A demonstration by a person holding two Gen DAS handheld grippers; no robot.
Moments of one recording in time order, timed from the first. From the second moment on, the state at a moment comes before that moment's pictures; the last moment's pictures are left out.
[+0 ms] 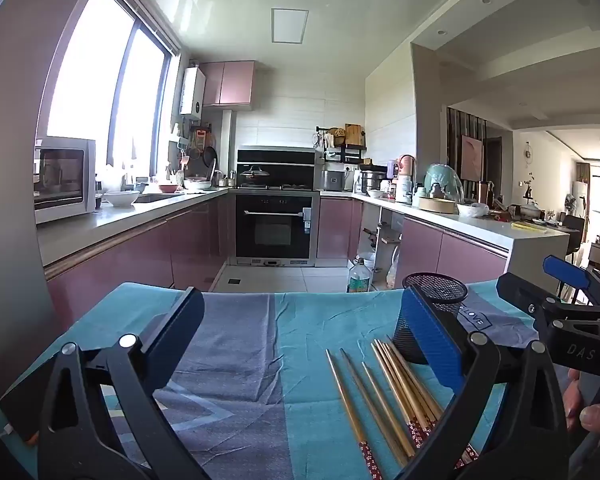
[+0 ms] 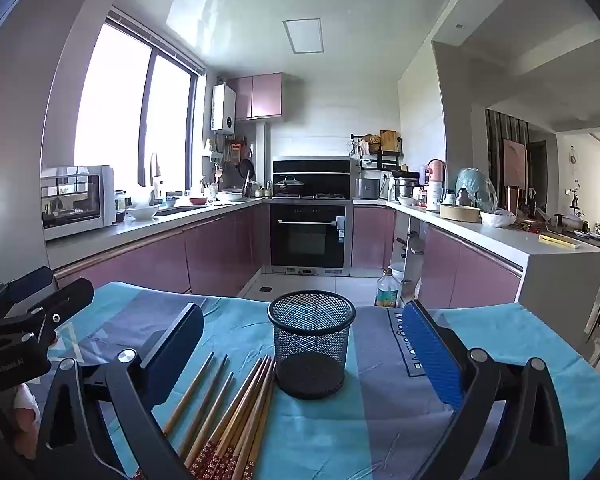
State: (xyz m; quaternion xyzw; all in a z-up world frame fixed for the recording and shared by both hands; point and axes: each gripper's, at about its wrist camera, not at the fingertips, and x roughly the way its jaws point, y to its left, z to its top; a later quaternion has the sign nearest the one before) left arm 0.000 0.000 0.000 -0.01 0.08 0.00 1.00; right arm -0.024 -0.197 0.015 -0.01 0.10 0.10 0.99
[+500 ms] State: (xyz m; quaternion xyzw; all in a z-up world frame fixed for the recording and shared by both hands) left arm 0.000 0.001 0.001 -0.02 0.08 0.00 1.00; right arm -0.031 -0.198 0.021 -0.01 0.09 0.09 0.99
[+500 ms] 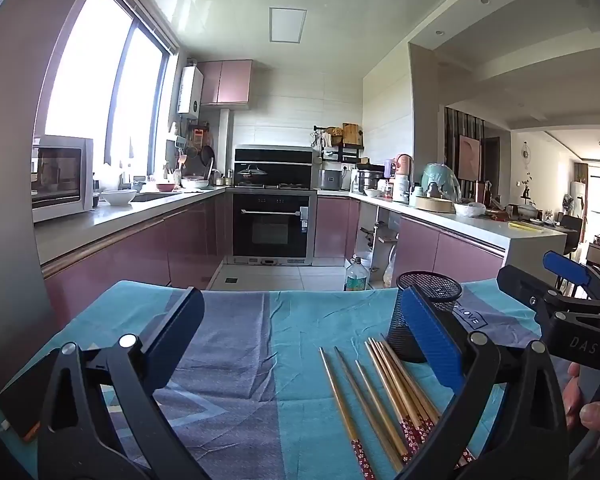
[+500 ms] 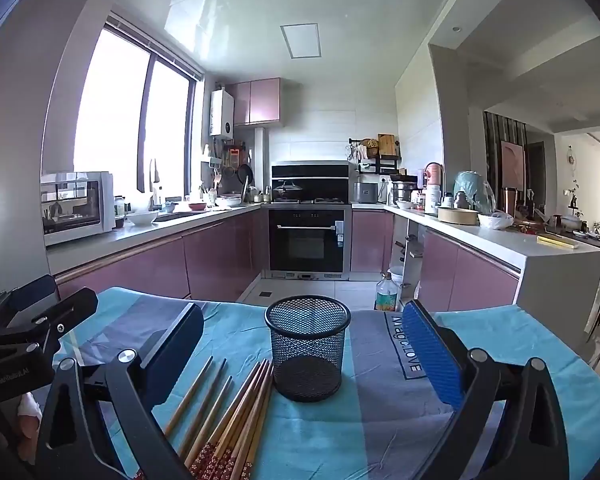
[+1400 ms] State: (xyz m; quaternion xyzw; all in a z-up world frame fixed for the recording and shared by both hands) left arm -0.003 -0.008 -0.005 -0.02 0.08 0.00 1.00; right arm -0.031 -0.195 0.020 -0.01 0.09 0.09 0.99
